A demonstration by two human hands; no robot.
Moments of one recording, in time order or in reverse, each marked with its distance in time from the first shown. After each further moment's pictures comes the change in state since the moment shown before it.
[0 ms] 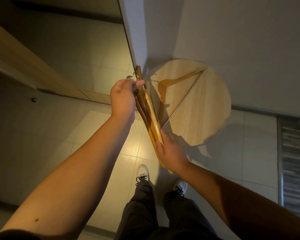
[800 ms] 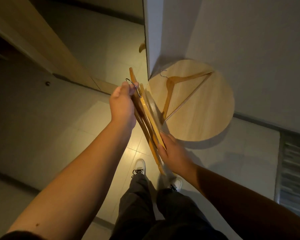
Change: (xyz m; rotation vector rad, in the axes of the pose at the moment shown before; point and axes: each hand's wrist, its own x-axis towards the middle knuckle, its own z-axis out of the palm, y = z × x) left_hand -0.062 -0.026 -0.043 -0.151 0.144 -0.003; right_hand -0.053 0.015 0.001 -0.107 -0.043 -0.241
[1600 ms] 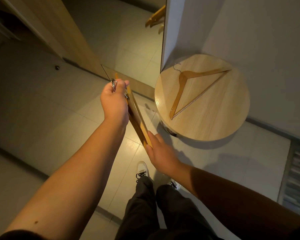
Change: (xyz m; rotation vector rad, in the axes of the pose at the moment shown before) left_hand 0.029 -0.022 -0.050 0.065 0.214 0.118; right_hand 0.009 -0.040 0.036 -0.017 -0.257 -0.016
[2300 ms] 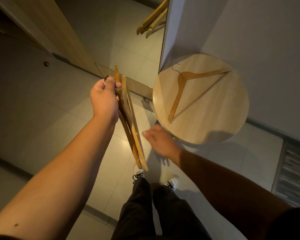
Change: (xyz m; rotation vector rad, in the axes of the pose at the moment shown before) left_hand 0.048 0.006 -0.001 0.116 -0.006 -0.006; right_hand 0.081 0.029 -0.006 0.199 -0.068 0.091
